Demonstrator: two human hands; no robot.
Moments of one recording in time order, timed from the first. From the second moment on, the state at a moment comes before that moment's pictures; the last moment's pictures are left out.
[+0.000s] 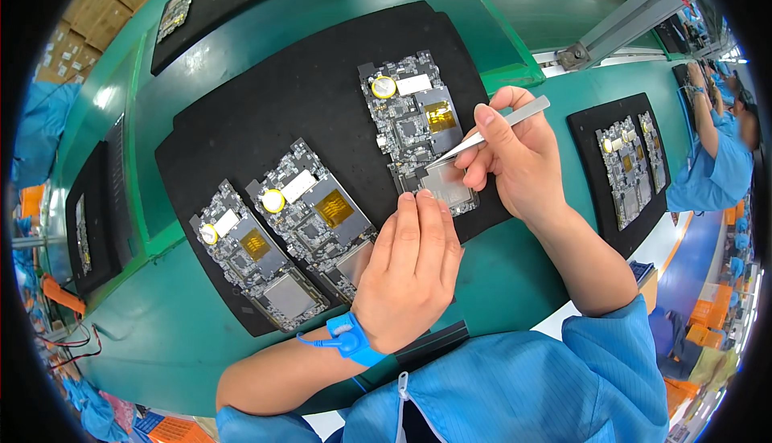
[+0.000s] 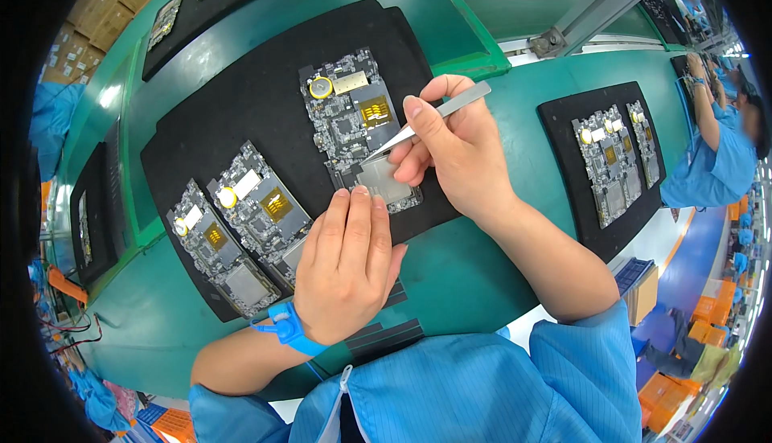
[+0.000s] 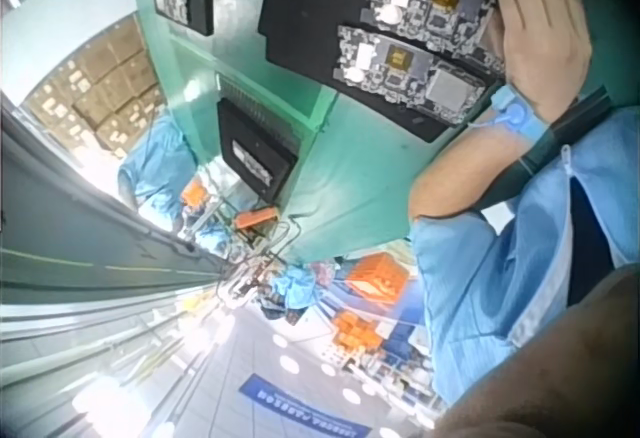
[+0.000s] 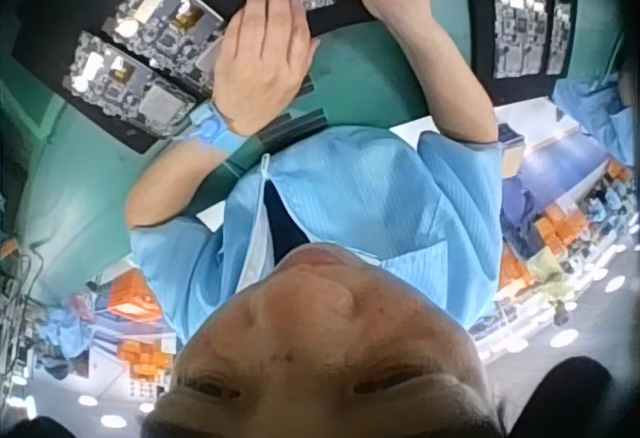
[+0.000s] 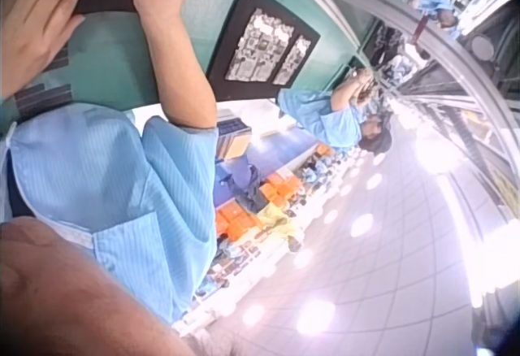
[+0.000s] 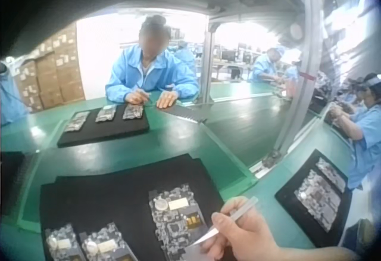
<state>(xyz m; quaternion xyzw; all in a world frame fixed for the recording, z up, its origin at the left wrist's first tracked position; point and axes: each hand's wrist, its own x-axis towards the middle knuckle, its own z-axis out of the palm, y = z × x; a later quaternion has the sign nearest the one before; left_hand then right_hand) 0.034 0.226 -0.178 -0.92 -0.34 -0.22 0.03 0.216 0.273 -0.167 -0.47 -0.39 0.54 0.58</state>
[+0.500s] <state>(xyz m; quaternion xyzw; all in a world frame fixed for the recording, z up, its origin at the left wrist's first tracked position) 0.026 0.244 -0.162 -0.91 -0.32 -0.24 -0.12 0.206 0.260 -0.171 -0.46 -0.52 0.37 0.62</state>
